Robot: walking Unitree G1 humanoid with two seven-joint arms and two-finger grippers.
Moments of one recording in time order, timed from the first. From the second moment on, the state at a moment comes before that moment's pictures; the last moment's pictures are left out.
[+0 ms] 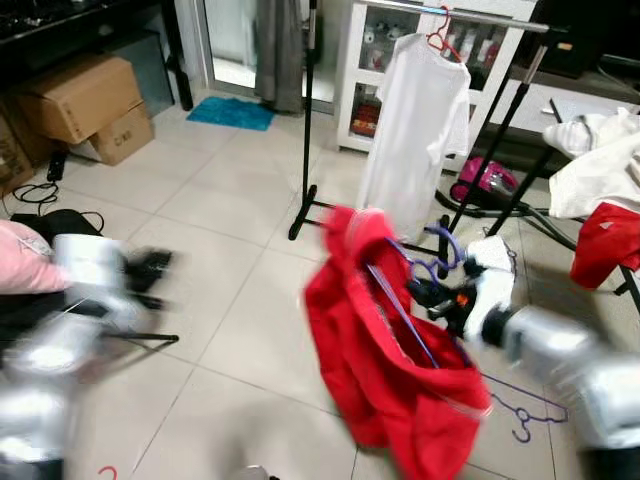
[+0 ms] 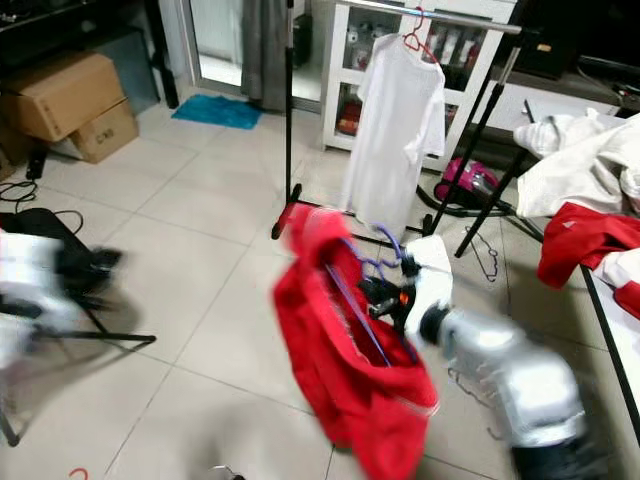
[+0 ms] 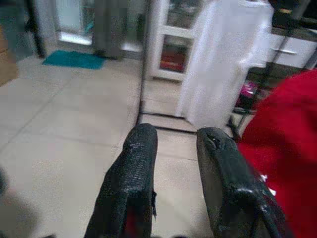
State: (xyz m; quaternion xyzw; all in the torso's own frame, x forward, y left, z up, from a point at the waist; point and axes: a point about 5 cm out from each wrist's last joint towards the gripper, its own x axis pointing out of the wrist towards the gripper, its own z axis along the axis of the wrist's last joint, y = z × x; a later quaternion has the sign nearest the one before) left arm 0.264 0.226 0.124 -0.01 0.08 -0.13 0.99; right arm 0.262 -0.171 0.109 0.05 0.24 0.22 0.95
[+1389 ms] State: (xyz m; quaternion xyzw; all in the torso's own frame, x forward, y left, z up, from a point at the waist) left arm 0.262 0.167 0.130 -0.04 0.06 -0.11 0.99; right arm 0.254 -0.187 0.079 0.03 0.19 0.03 0.98
